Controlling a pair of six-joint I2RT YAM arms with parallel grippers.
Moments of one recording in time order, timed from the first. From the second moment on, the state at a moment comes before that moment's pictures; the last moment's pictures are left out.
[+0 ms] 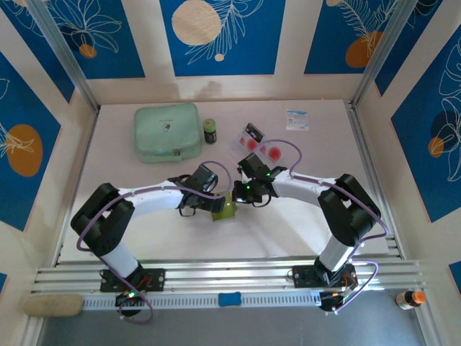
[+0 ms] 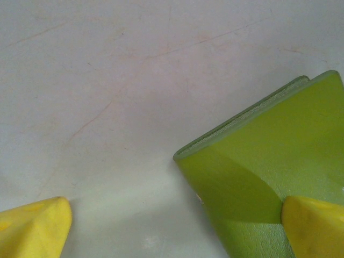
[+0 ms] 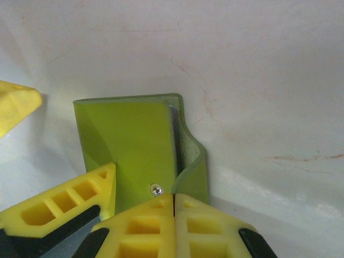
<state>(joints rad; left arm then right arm) -0.74 1.64 0.87 -0.38 -0.09 -0.41 0.69 1.68 0.96 -0.38 -0.29 0.71</state>
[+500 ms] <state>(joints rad) -0.75 1.64 0.86 -0.37 -0.09 -0.42 0.69 1.68 0.95 -0.34 -0.34 0.71</state>
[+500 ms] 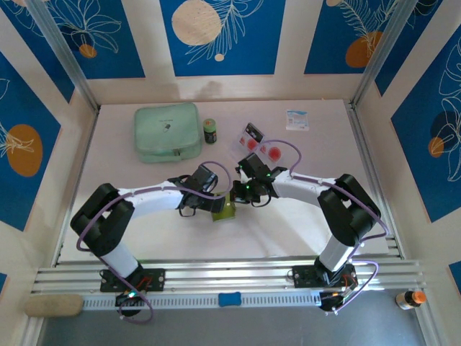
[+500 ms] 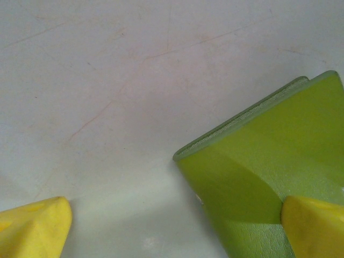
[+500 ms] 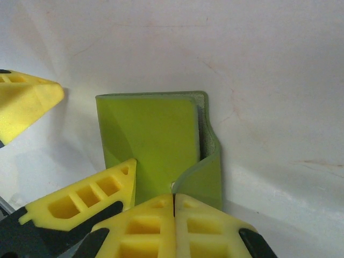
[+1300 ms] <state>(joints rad) -0.75 1.62 0.85 -0.36 -0.09 -0.42 0.72 1.74 0.95 -0.27 -0.36 0.73</state>
